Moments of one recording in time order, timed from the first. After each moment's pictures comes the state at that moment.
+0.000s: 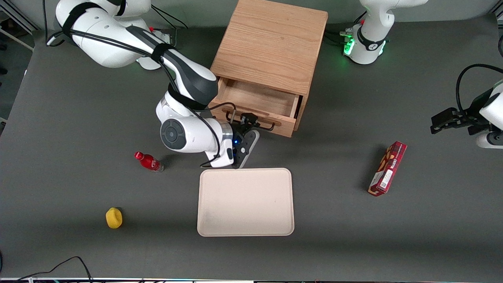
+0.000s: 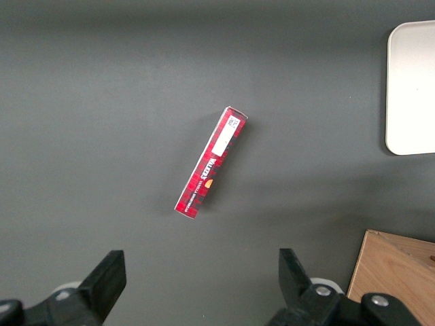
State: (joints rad) arm 0.08 0.76 0.71 -1.34 0.13 2.00 -0.29
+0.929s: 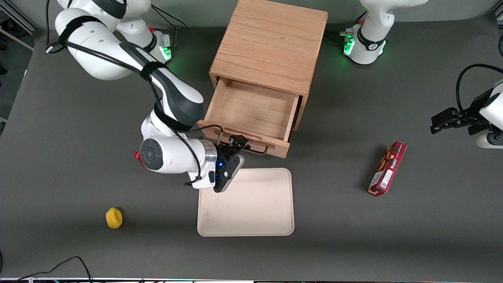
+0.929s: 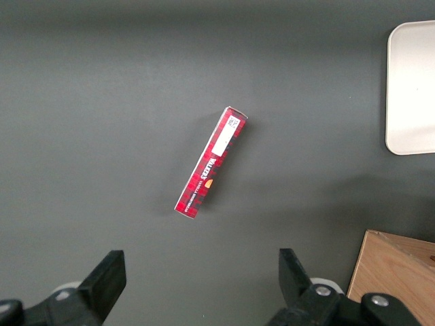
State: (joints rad) arm 0.08 0.83 0.63 -1.21 0.11 2.00 -0.30
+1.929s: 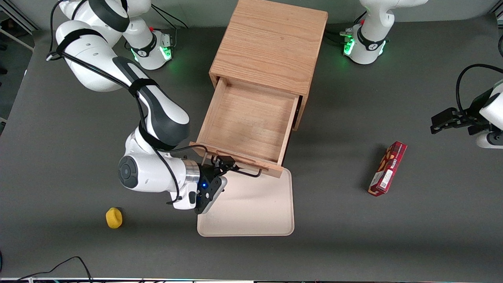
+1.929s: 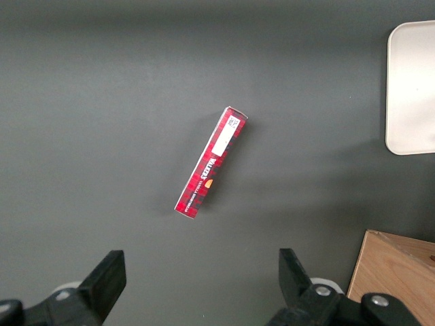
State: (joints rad) arm 0.08 0.91 0.57 -1.05 0.10 2.00 -0.36
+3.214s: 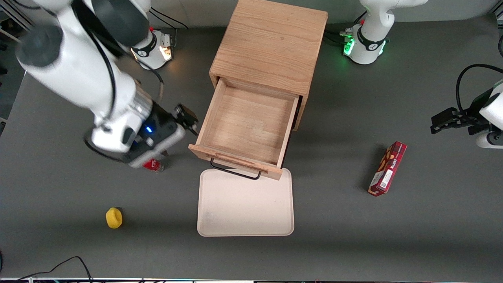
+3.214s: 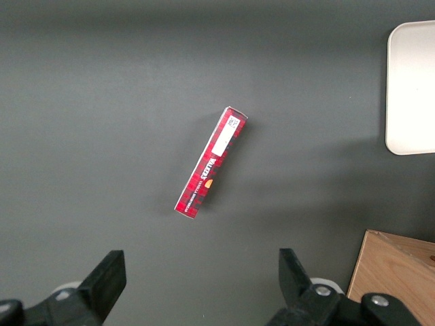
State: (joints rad) arm 0.09 0.40 0.50 -1.05 -0.10 1.55 0.16
